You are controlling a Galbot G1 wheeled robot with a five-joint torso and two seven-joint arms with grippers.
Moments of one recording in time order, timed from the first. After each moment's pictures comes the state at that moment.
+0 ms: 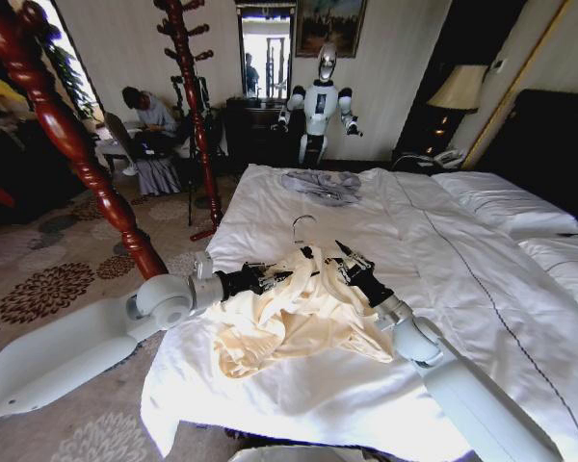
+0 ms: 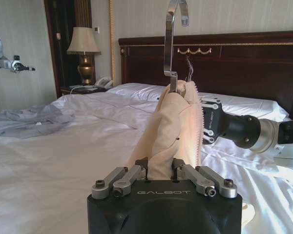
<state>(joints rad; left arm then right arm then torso) 0.35 -0.50 0.43 -2.11 -1.11 0.27 0.14 -1.14 0.85 0.31 1.90 -0.39 0.37 0.15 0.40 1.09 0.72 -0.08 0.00</state>
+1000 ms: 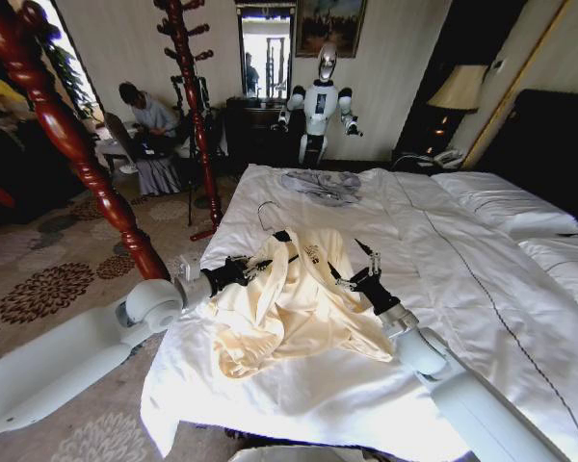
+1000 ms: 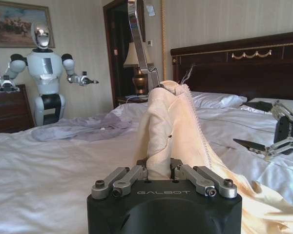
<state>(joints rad) 0.69 -0.48 0.08 -2.13 -1.00 0.23 0.03 -1.31 0.82 0.36 1.96 -0.04 0.21 0.23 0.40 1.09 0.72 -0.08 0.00</state>
